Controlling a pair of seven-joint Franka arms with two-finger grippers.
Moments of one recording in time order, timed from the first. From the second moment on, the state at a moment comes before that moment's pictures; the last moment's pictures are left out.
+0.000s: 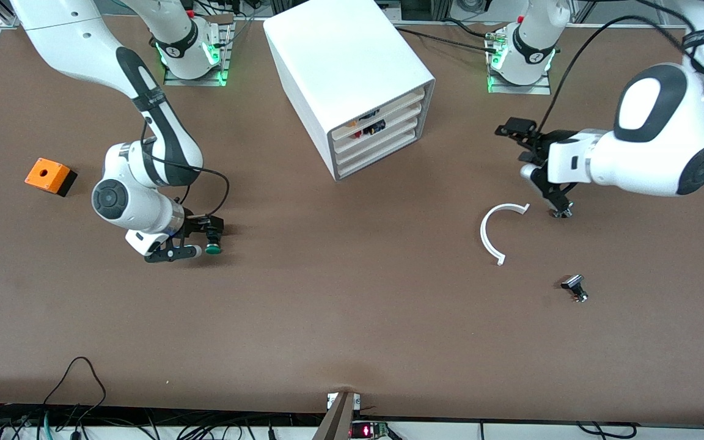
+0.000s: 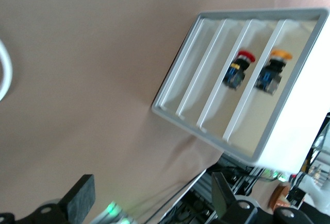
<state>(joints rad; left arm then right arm) -0.06 0.21 -0.07 -1.81 -0.53 1.48 0.48 0.12 0.53 0.09 -1.93 0.09 2.38 0.00</state>
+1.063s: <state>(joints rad) -0.07 0.37 -0.26 -2.15 -1.00 1.96 0.80 0.15 0.55 0.08 -1.94 0.09 2.39 0.00</state>
